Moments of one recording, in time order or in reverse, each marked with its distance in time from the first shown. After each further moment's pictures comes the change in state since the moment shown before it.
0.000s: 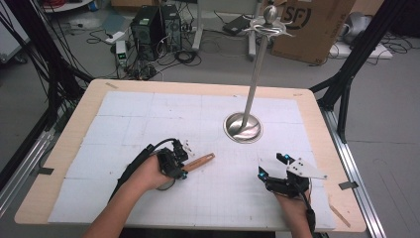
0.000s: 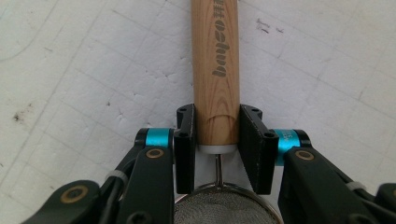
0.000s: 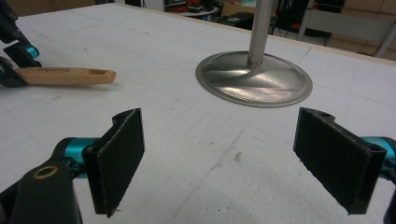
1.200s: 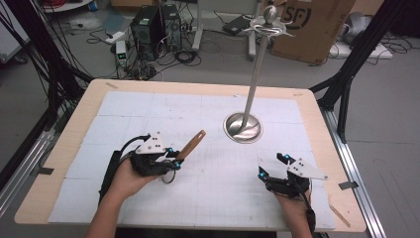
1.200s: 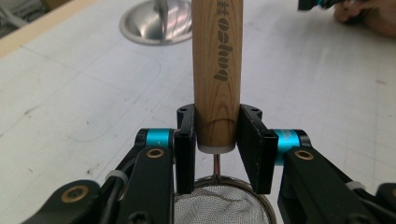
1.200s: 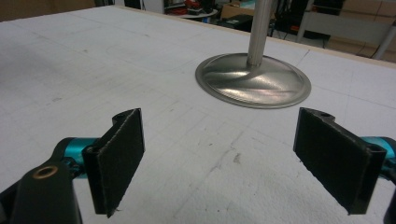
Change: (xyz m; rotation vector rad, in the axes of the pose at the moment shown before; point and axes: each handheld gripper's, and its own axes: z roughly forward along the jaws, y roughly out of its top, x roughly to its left) left arm -0.003 -0.049 -0.066 -0.617 -0.002 -0.003; right arm 0.000 0.000 -0.001 -0.010 -0.003 0.002
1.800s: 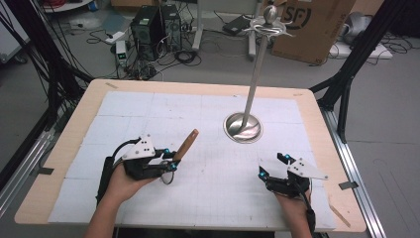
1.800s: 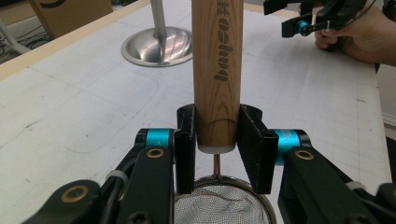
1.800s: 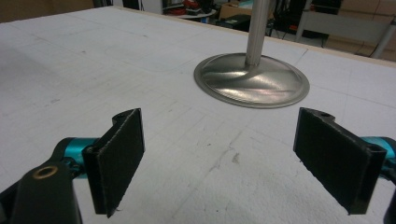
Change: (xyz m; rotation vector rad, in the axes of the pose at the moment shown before) left arm -0.001 -0.012 -0.008 -0.096 -0.022 -0.012; right arm -0.001 0.000 0.000 0.000 -0.003 0.003
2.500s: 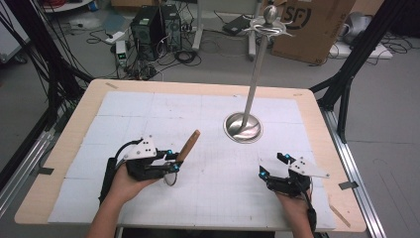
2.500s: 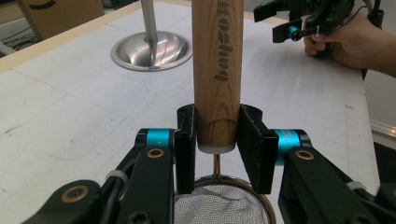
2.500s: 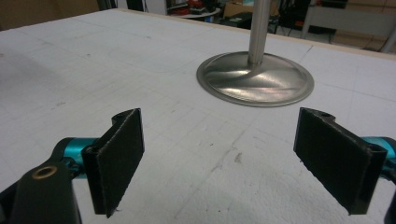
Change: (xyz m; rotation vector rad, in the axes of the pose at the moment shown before) left arm 0.001 -0.002 0.006 -0.037 -0.028 -0.031; right arm -0.004 0.001 0.001 0.008 0.027 0.036
